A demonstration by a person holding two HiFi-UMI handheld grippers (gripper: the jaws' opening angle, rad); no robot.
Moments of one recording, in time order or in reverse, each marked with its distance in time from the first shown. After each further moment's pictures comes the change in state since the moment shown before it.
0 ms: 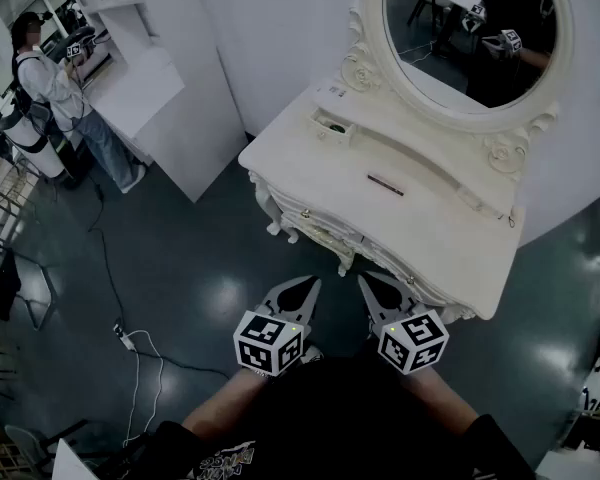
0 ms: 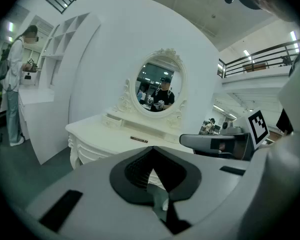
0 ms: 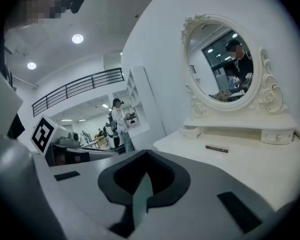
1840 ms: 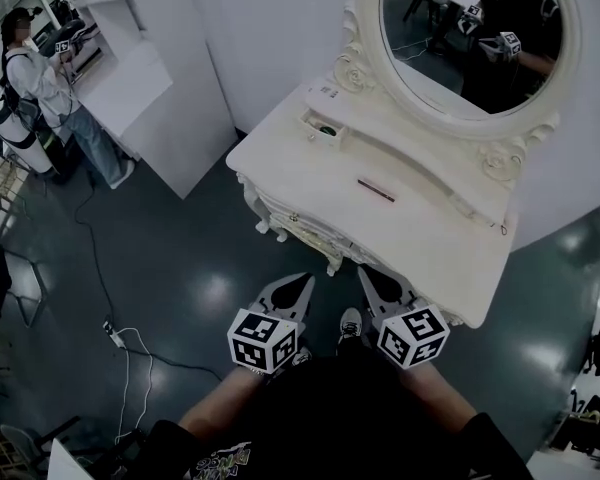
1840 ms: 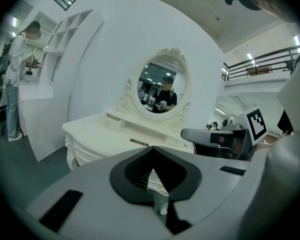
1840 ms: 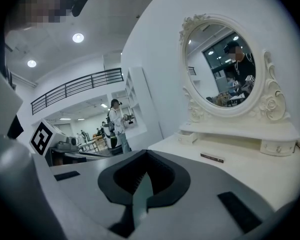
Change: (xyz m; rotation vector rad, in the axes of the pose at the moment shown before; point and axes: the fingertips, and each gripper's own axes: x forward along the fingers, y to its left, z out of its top) left arm 0.030 0.006 0.014 -0.039 -0.004 0.004; right arm 0.011 -0.037 0.030 -0.019 -0.008 -0.015
